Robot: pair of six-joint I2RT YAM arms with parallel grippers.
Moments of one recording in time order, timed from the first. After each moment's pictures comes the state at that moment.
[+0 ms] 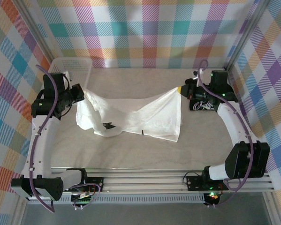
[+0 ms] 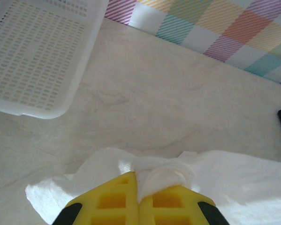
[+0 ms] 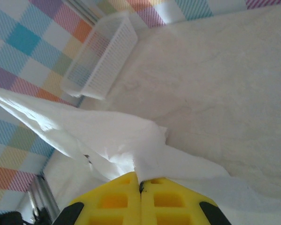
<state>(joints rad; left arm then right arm) 0.02 1.17 1.39 -0.87 0.12 -0.34 0.02 1.37 1.19 -0.42 -0.88 0.24</state>
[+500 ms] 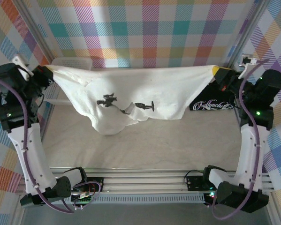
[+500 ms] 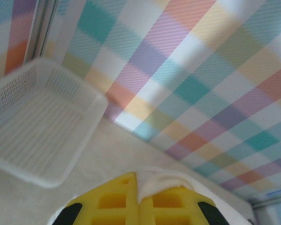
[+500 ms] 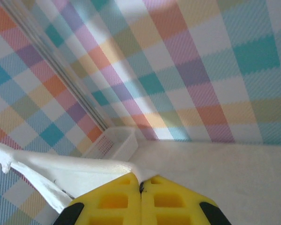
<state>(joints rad) 0.32 1.14 1.80 -0.90 0.29 -0.51 -0.30 1.03 1.37 -0.34 -0.94 0.46</state>
